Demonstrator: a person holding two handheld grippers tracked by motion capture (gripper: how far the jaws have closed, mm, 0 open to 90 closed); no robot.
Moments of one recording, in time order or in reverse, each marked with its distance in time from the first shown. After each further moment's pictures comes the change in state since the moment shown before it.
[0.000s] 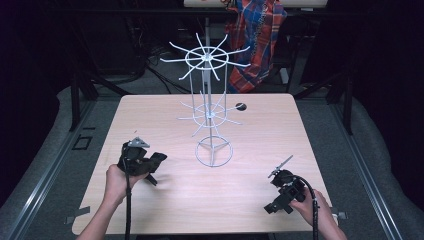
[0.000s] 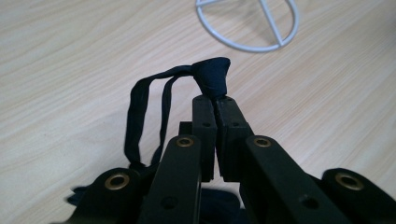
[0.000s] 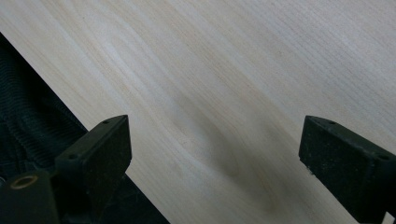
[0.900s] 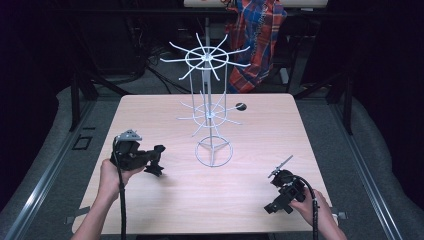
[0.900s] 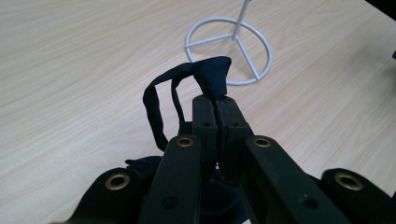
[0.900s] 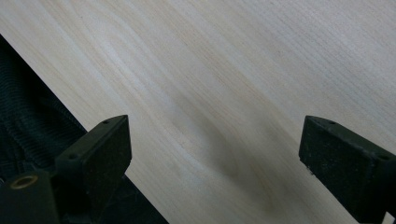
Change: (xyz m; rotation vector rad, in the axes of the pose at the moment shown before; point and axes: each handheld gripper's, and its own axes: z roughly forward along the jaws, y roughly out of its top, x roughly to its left) left arm 0.002 0.016 -0.028 -0.097 -0.037 0.003; right arm 0.000 0.000 0.000 0.000 -0.004 0.005
